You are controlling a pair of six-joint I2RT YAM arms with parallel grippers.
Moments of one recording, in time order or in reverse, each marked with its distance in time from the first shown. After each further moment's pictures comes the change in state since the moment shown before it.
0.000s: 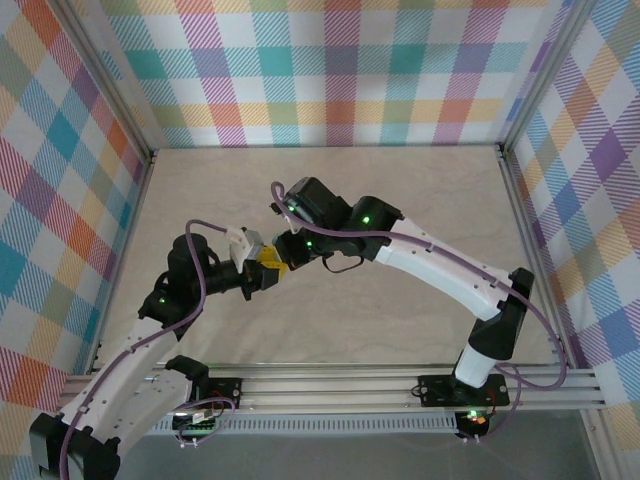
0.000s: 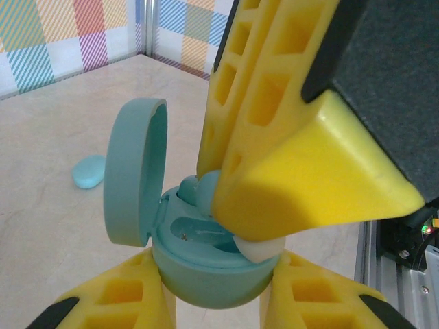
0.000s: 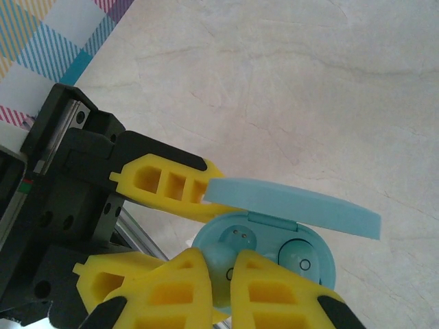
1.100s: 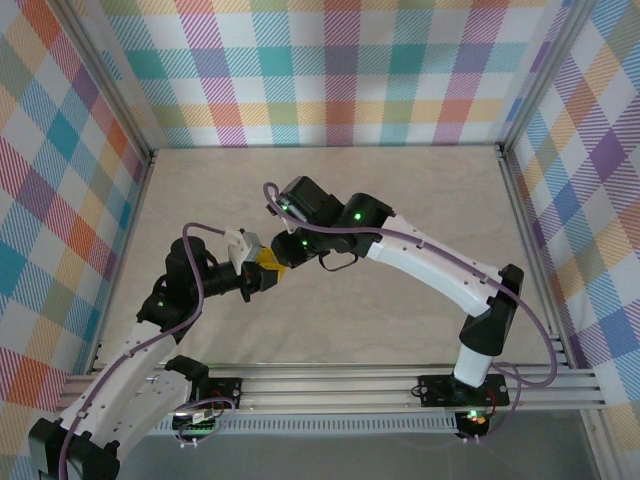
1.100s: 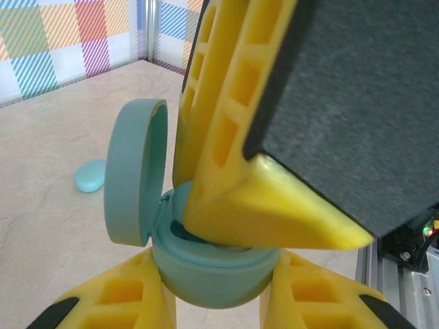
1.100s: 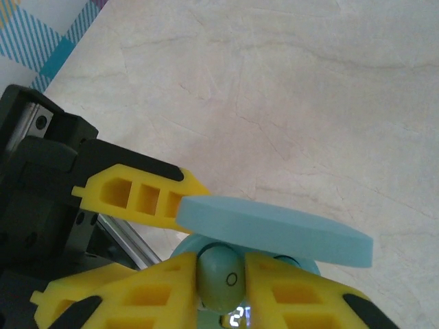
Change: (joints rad) left arm 0.000 -0.026 -0.015 0.009 -0.005 -0.004; right arm -0.001 0.053 0.058 -0.054 0.009 -0.018
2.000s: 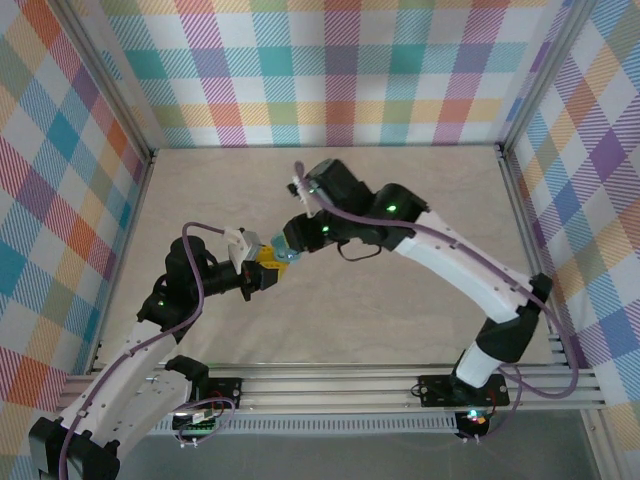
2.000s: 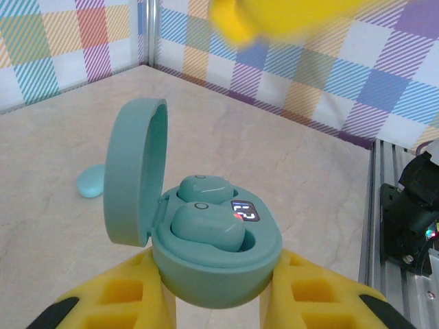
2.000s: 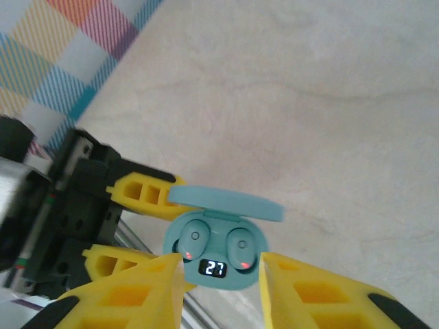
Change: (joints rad) left arm 0.000 0.002 0.000 0.018 0.001 0.000; right arm -0.091 -0.132 -0.004 0.014 -0.019 0.012
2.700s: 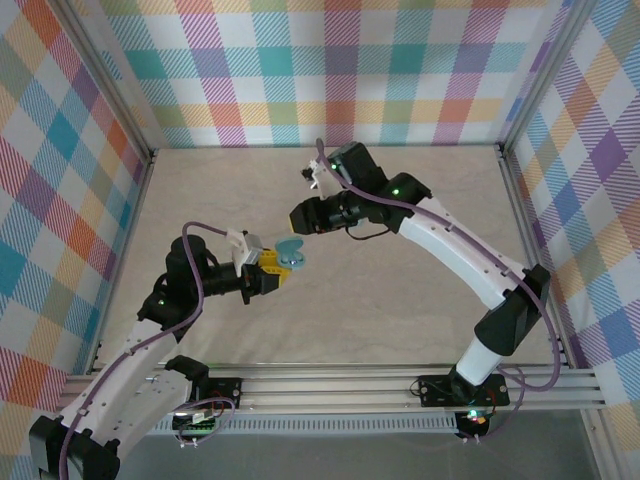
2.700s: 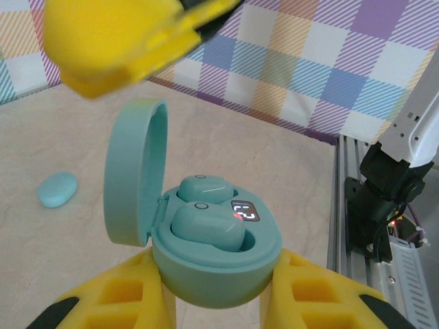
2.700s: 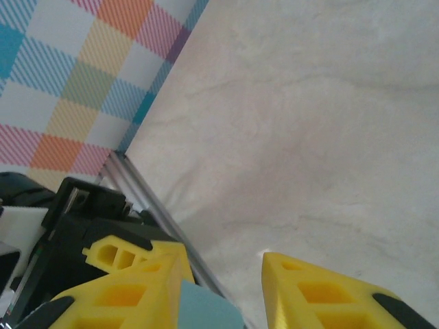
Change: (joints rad) left arm 0.000 0.010 0.006 0.000 0.103 0.004; right arm -0.185 0.035 -0.179 0.214 -0.414 0.023
